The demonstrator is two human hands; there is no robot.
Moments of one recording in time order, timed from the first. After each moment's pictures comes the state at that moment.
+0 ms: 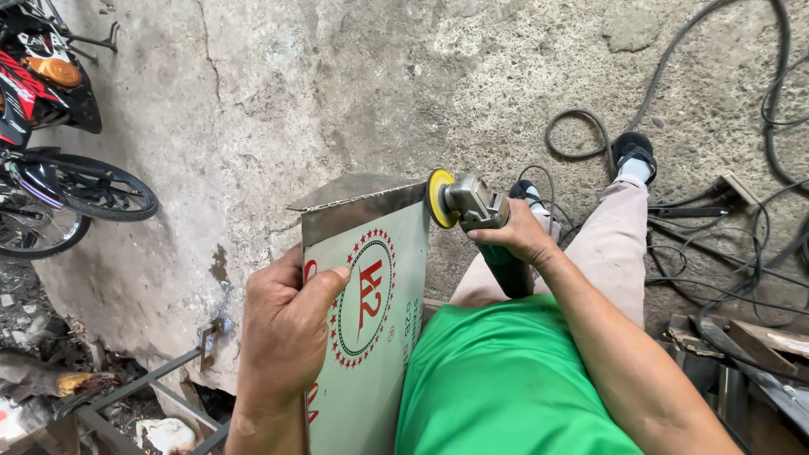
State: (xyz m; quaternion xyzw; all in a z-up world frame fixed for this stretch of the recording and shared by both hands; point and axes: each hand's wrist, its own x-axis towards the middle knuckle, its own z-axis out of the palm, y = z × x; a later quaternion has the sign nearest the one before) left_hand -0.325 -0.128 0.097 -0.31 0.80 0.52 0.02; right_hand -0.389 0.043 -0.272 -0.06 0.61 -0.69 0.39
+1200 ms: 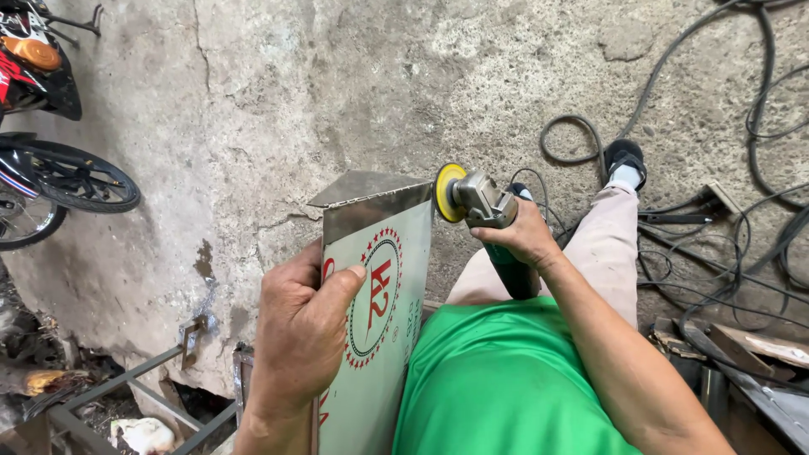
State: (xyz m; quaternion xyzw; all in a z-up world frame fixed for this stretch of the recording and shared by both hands) left_hand -0.326 -0.132 0.101 -0.32 0.79 0.52 0.05; right_hand -0.390 0.042 -0.253 -0.04 0.69 -0.63 0.35
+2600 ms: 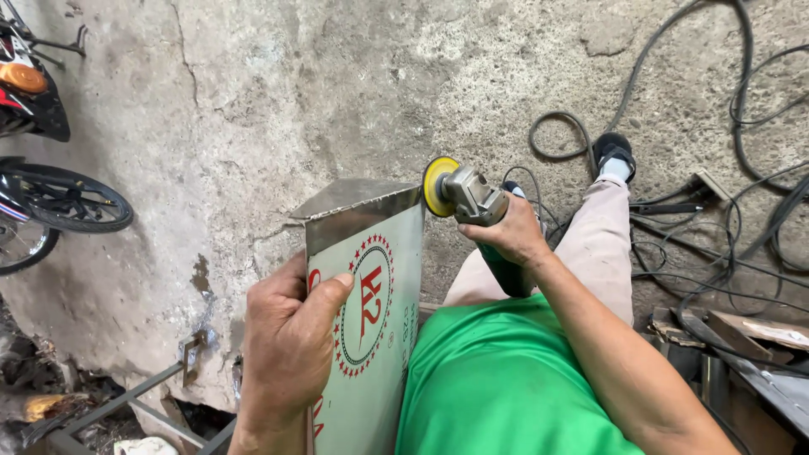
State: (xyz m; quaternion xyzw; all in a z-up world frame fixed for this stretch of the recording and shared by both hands) left_hand -0.327 -0.133 0.102 -0.33 0.80 0.49 0.04; right_hand -0.394 0.036 -0.229 -0.02 0.75 -0.59 0.30
